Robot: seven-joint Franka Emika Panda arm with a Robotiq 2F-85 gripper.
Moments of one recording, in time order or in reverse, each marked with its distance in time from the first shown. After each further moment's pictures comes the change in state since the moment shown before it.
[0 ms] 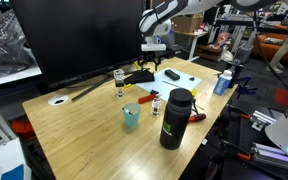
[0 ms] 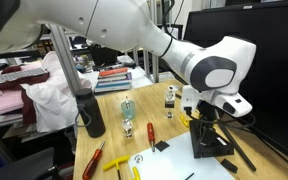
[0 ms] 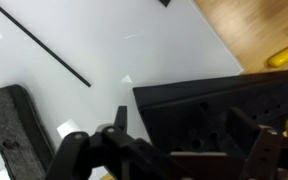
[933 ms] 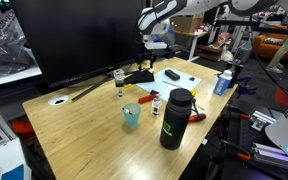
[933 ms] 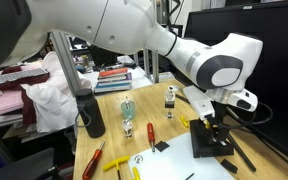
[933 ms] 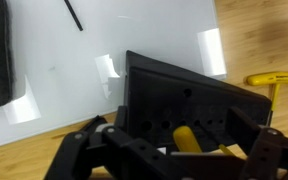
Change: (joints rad) arm -0.046 0.048 0.055 0.101 -0.010 0.000 -0.416
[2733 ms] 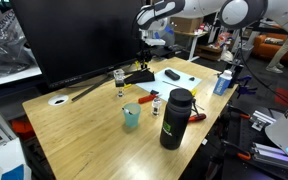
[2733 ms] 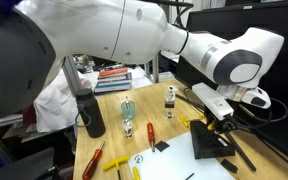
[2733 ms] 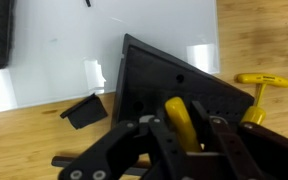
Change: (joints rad) arm -0.056 0.142 0.043 0.288 0.001 -0.187 -0.130
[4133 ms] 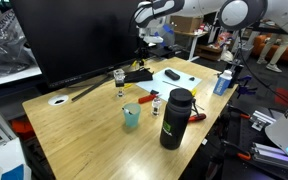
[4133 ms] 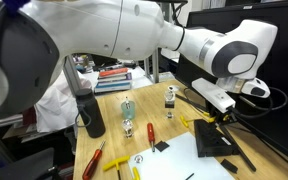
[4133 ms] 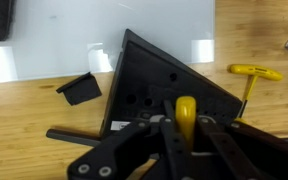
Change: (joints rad) arm 0.019 0.008 0.003 0.052 -0.038 0.007 -0.027
